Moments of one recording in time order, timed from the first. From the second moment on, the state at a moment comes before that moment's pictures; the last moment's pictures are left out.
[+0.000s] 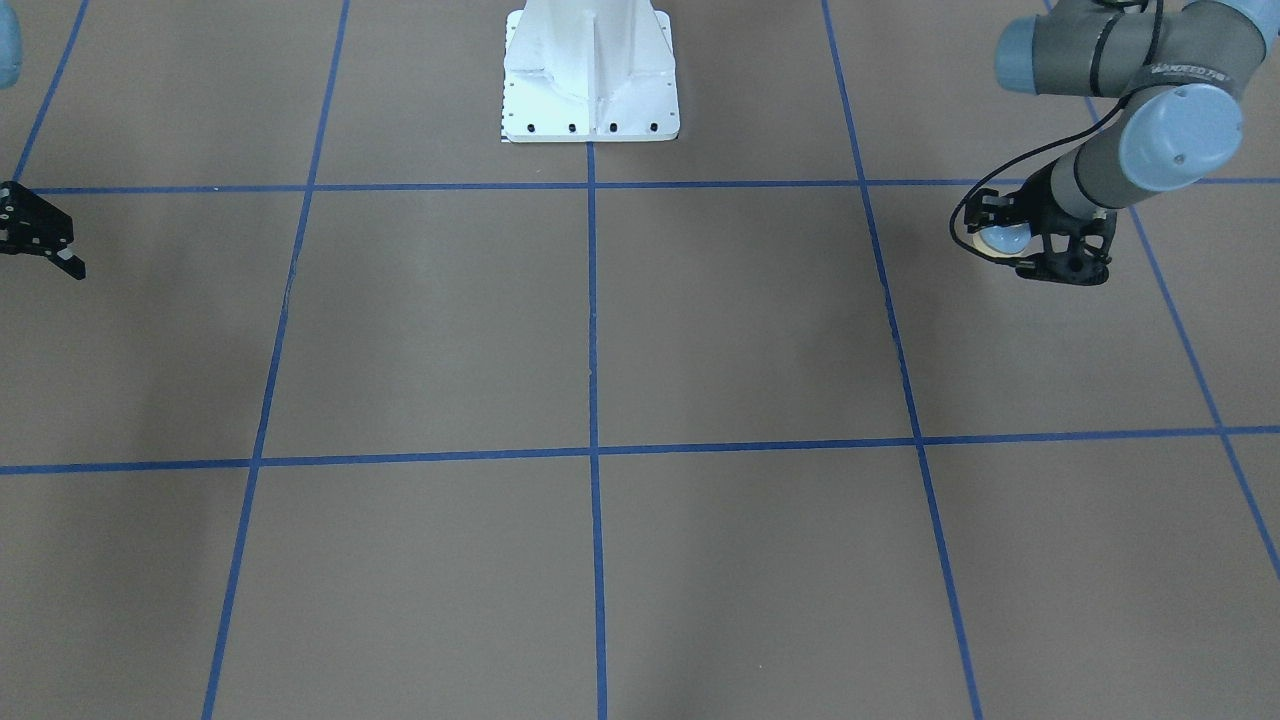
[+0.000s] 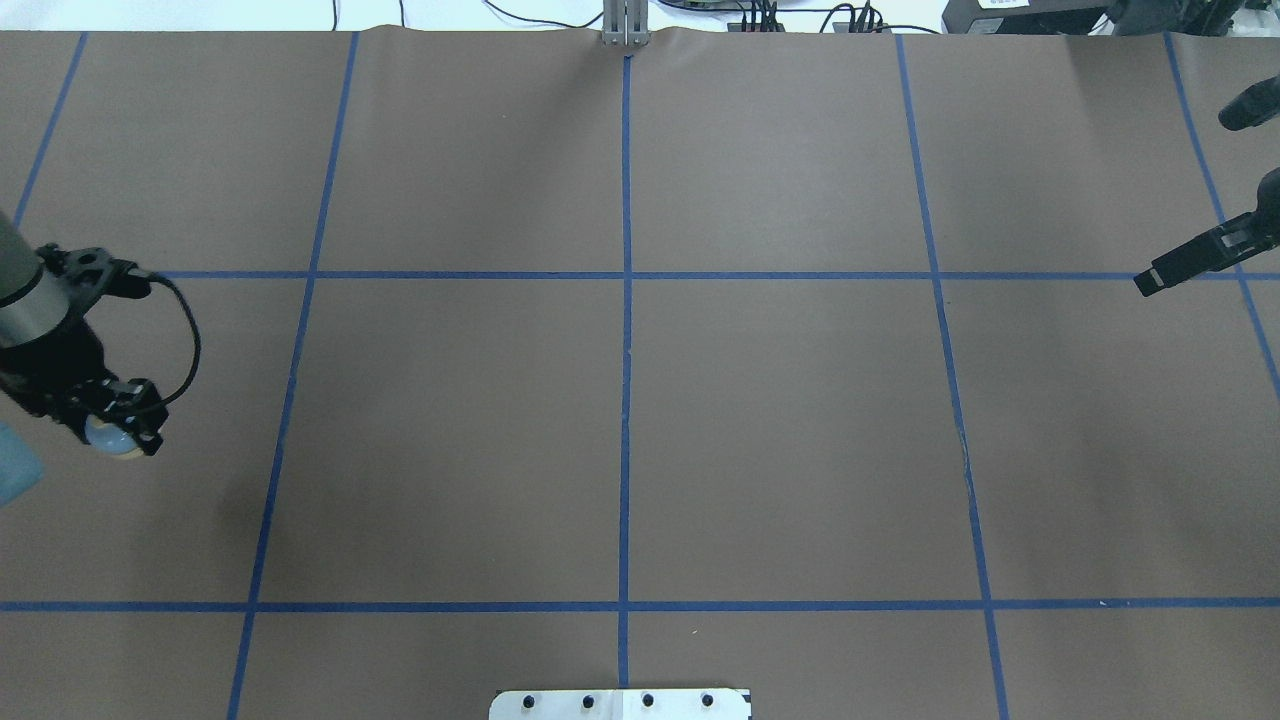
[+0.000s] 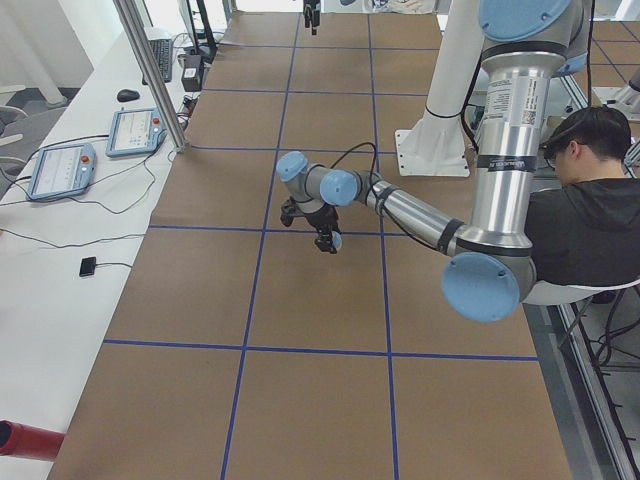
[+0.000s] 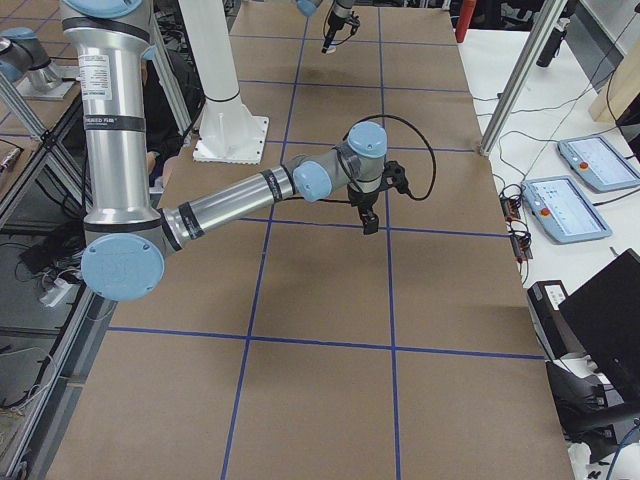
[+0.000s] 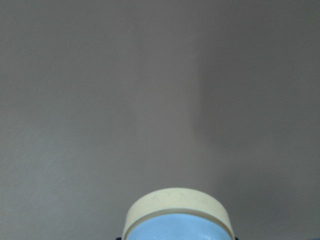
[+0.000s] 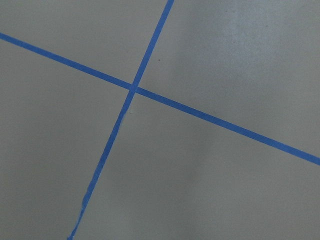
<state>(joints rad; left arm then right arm) -0.90 -1.73 -1.89 -1.26 -2.36 -0.43 1.20 -1.54 1.95 -1.49 2.35 0.23</state>
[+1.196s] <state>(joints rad) -0.75 -2.65 -1.00 -1.38 -2.36 -0.84 1.19 -1.52 1.95 -1.49 2.35 0.24</state>
